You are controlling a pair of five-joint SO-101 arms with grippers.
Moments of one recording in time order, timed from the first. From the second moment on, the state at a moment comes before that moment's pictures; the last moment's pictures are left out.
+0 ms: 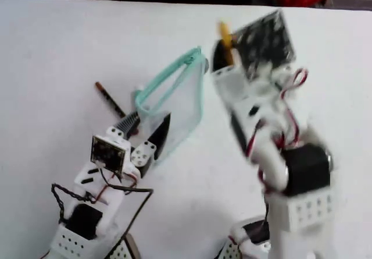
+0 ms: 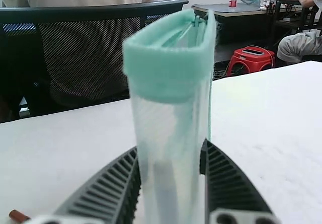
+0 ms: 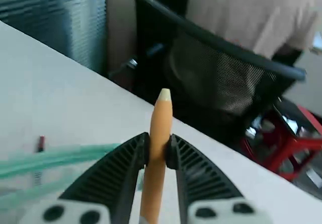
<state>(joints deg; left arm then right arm) 18.8 -104.3 93.0 28.6 -1.2 -20.6 -41.6 2.5 63.0 18.4</state>
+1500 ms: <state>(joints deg) 18.7 -104.3 93.1 28.6 -1.2 -39.0 -38.0 22.0 19.9 8.2</state>
